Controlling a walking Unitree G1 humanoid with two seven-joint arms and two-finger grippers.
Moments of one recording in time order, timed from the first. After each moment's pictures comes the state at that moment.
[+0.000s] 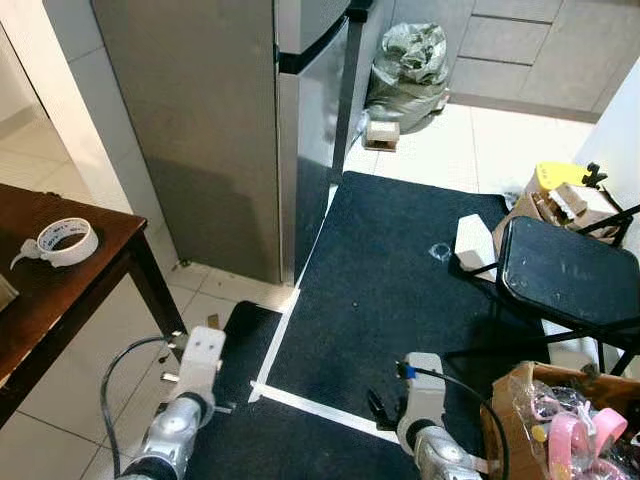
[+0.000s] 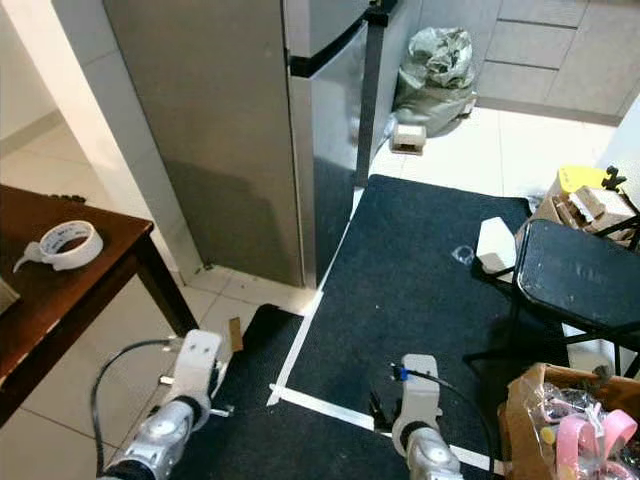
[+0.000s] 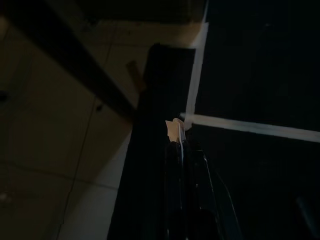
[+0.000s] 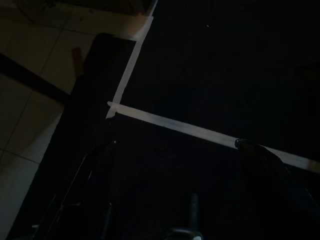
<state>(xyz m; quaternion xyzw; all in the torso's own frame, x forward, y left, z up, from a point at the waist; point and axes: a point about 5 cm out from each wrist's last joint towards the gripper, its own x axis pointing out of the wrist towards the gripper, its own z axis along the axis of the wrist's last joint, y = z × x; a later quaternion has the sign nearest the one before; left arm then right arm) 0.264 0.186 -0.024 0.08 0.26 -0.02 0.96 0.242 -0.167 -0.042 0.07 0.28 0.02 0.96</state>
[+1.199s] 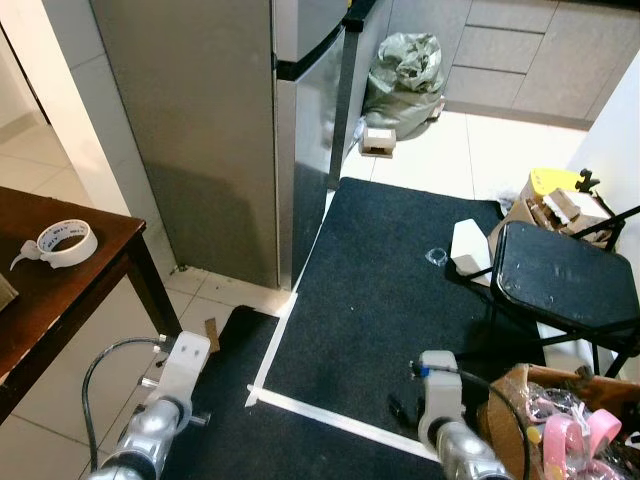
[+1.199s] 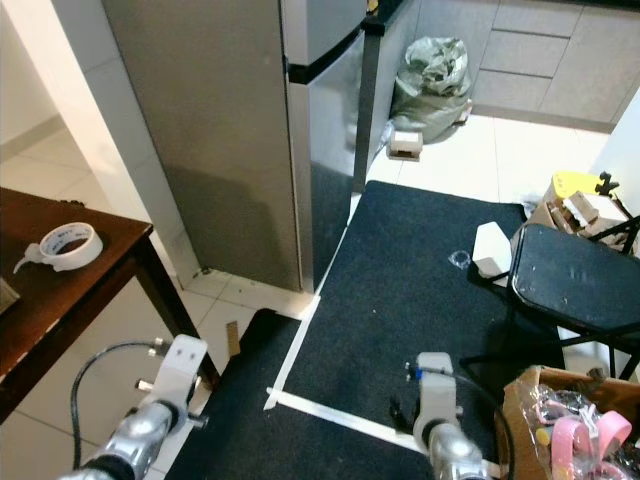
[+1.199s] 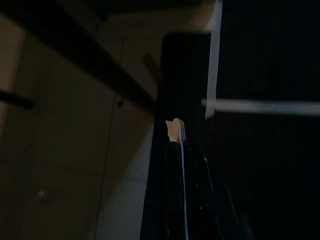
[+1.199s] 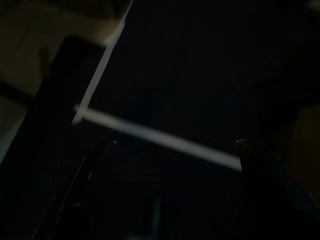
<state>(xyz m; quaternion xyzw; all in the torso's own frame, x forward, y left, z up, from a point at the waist) 0.282 0.204 -0.010 0.14 0.27 -0.03 0.95 0.266 -0.205 -0.022 0.01 0.28 0.00 0.96</state>
